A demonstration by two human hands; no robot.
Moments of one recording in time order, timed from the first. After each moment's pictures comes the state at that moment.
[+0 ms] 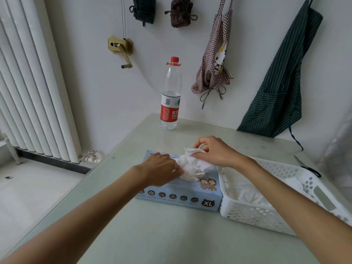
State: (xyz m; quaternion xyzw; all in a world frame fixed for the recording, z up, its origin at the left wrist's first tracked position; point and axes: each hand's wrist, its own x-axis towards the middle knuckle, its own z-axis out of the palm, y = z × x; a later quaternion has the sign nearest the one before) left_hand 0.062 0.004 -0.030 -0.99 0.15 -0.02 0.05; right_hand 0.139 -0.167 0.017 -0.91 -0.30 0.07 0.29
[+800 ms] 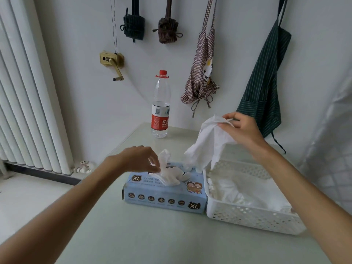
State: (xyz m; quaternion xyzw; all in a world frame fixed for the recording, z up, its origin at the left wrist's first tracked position) left_hand 0.052 0.025 0.021 -0.99 0.06 0.06 -0.11; right_hand 0.129 -0.234 0.081 -0.81 -0.21 -0.09 0.54
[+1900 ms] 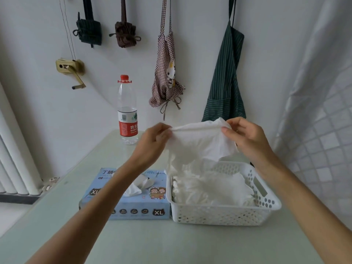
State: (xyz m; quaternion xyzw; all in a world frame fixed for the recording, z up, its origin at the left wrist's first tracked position) left_hand 0.089 -0.106 0.050 -0.83 0.10 -0.24 -0.49; right_hand 0.091 -0.334 0.086 -0.77 -0.18 -0.13 0.60
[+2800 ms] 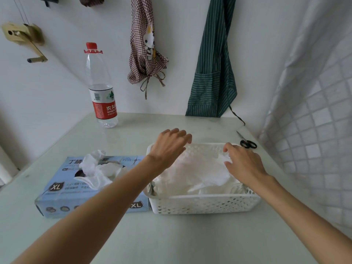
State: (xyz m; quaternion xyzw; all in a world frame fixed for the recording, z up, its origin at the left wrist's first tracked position) left_hand 0.175 -0.179 -0.029 -0.94 0.24 -0.24 0.01; right_hand 0.157 -0.397 -0.032 -0.99 -0.10 -0.13 0.01
